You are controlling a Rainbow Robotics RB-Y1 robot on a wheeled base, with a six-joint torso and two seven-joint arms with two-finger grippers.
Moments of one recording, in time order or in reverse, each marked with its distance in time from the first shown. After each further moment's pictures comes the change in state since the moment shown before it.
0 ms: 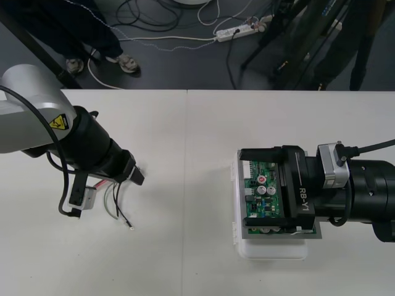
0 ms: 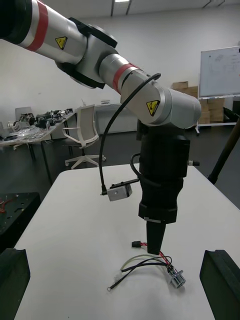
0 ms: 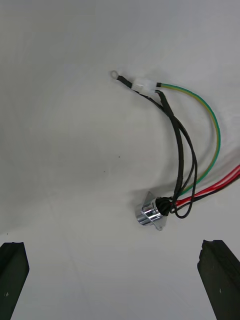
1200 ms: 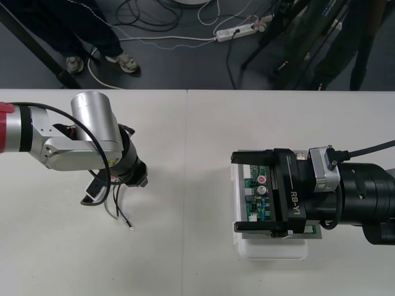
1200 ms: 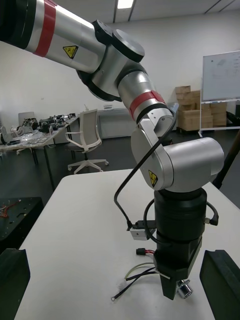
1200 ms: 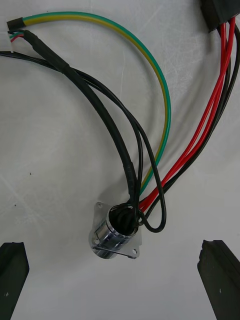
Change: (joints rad) right arm 0.002 0.035 0.020 0.000 0.016 -0.006 0.002; left arm -0.174 -0.279 -0.385 0.254 -0.326 0.126 -0.020
